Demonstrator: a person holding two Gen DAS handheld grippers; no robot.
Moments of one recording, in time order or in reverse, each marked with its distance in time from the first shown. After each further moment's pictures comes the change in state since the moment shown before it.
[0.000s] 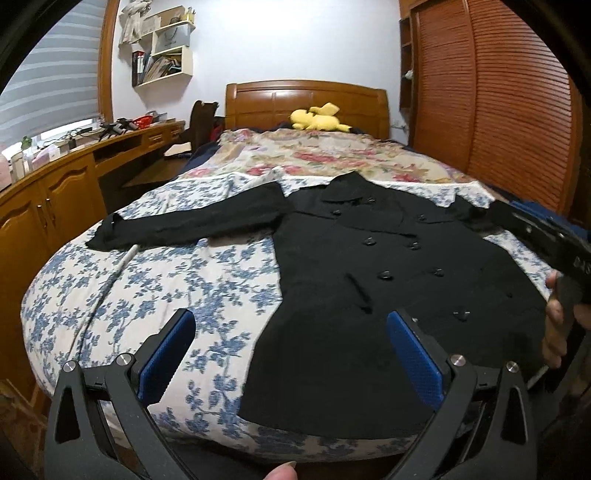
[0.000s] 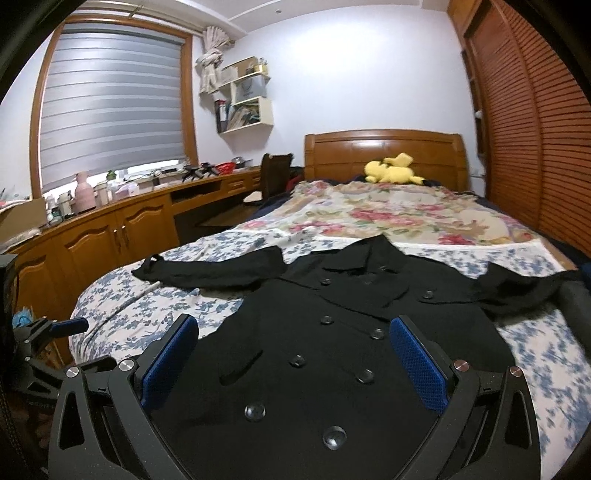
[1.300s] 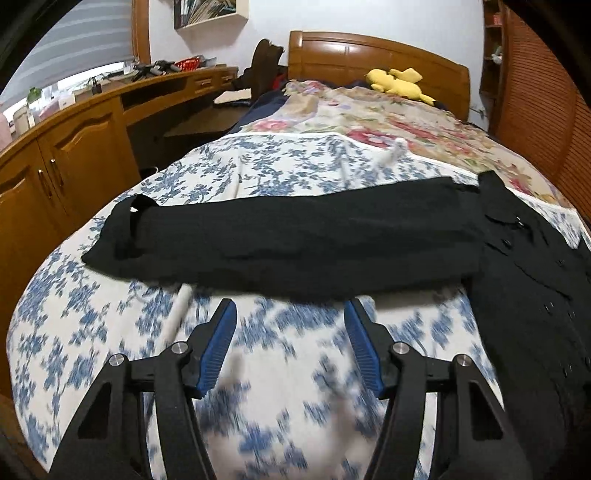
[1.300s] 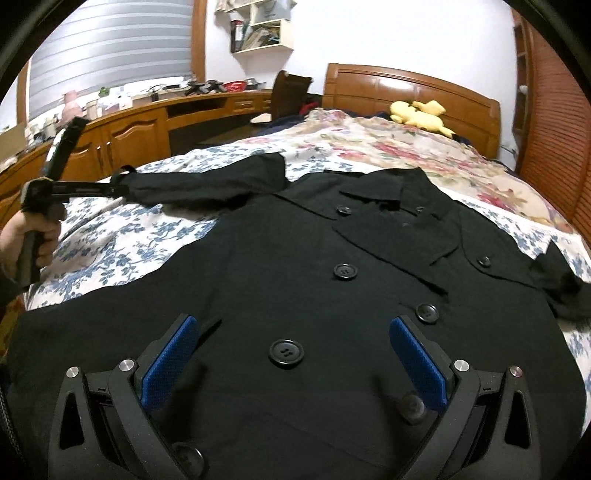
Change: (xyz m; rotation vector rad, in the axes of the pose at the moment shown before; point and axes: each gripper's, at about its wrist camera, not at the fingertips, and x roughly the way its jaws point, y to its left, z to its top) left arm 0.223 0.199 0.083 -0.127 0.184 0.141; right arm 0.118 -0.013 -0.007 -0.137 0.265 -0.034
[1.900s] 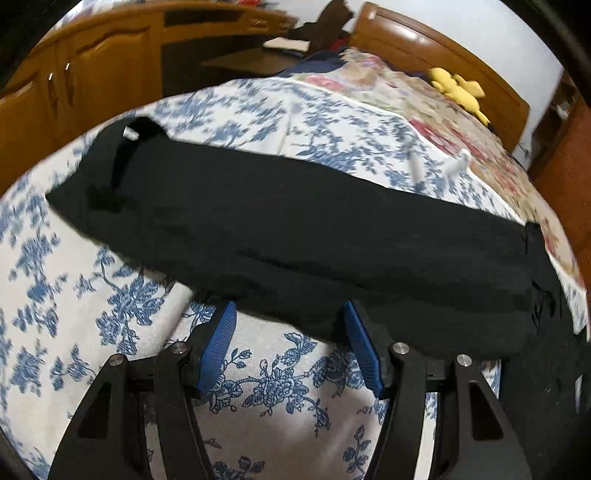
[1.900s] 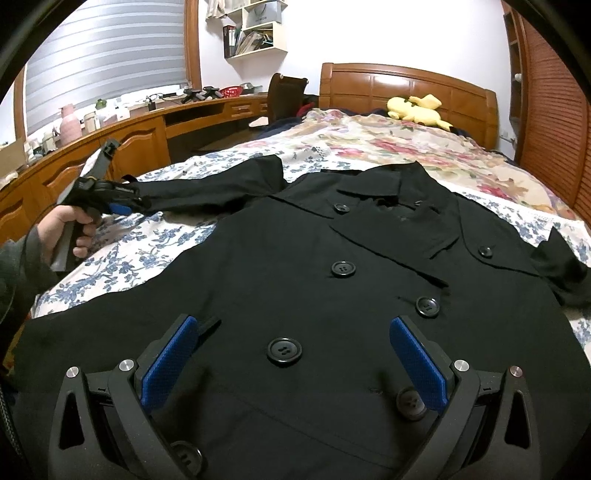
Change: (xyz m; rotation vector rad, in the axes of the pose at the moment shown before) left arm 0.073 0.043 0.016 -0.303 0.171 -0.019; right arm 0.001 -0.007 -0.005 0.041 -0.007 0.044
